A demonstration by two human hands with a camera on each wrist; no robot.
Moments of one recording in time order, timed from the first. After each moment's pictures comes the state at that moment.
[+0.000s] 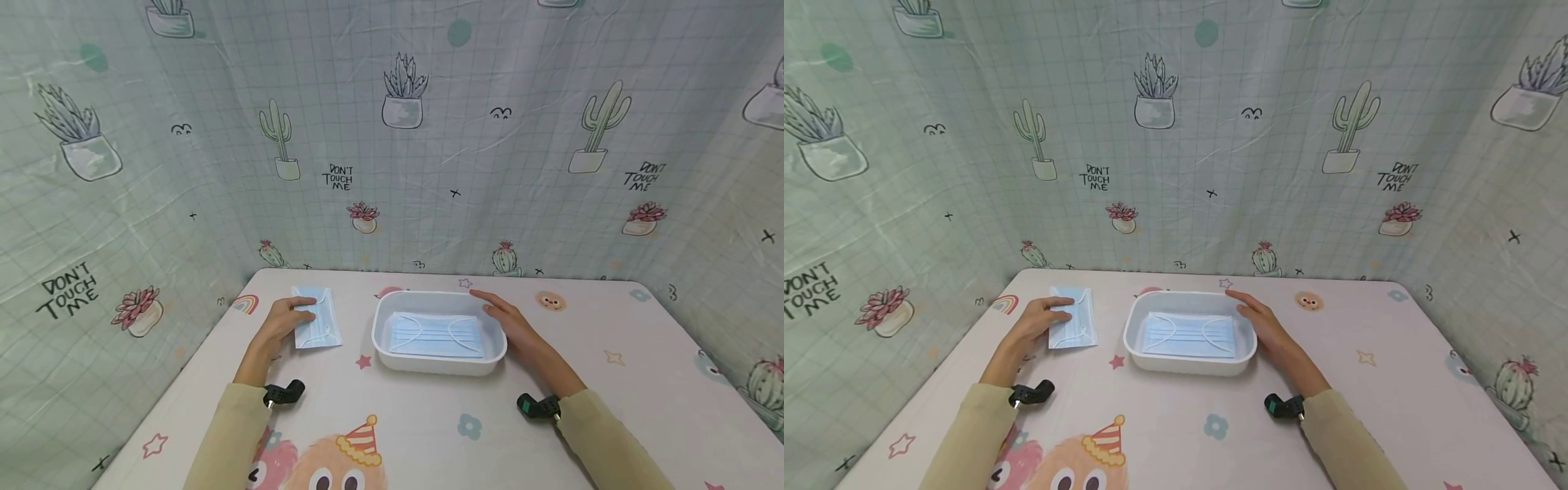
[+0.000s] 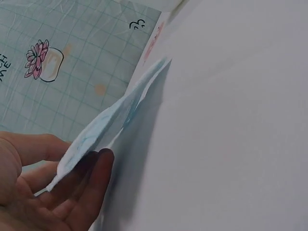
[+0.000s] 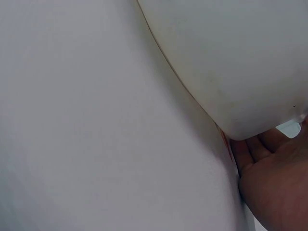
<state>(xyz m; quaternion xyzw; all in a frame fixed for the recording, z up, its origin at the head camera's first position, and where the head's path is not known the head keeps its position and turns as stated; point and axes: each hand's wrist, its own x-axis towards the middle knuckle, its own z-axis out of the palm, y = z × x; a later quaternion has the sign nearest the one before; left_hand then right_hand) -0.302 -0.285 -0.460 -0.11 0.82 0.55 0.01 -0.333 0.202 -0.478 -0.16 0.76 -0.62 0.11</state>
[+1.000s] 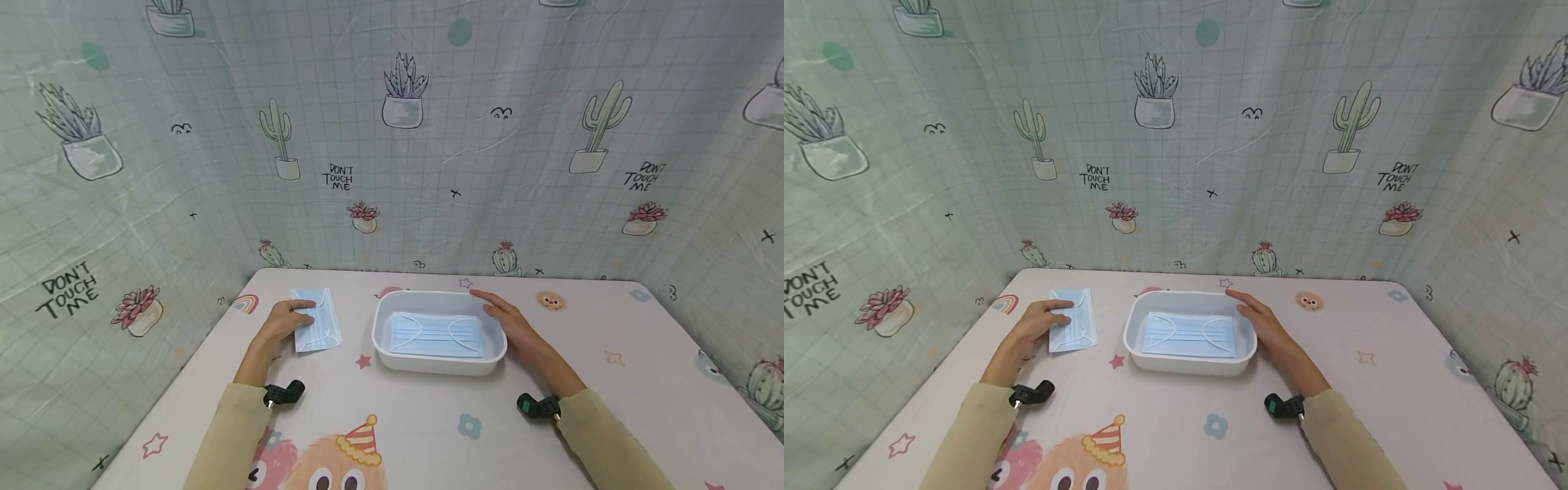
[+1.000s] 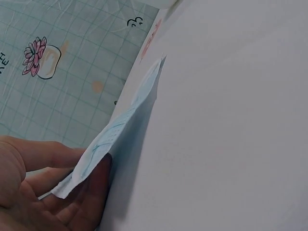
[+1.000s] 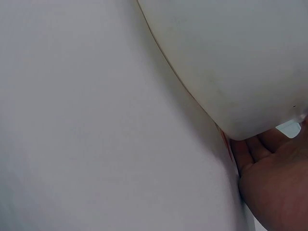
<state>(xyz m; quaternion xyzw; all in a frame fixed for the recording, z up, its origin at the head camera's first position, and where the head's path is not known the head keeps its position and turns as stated) -0.299 -0.284 -0.460 -0.13 0.83 0.55 0.04 -0.334 0.203 -0.479 -0.16 0.76 -0.62 0.11</state>
